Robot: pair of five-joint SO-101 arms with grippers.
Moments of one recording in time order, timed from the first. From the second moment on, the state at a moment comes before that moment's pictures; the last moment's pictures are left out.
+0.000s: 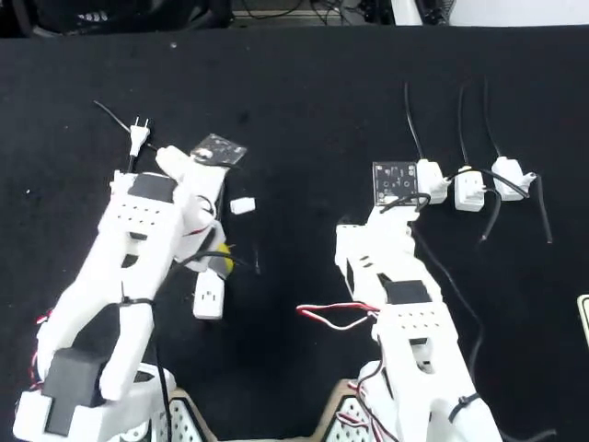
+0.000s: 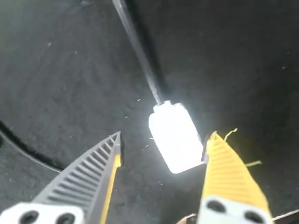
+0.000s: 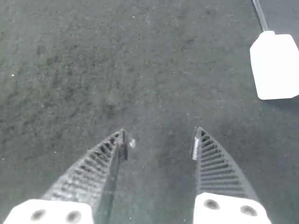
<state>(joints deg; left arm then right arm) 6.3 -16.8 31.3 74.3 -18.4 -4.3 -47.8 79.3 22.1 -5.0</state>
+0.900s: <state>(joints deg) 8.2 -16.8 44.1 61.5 -17.6 -3.3 -47.8 79.3 22.1 -5.2</state>
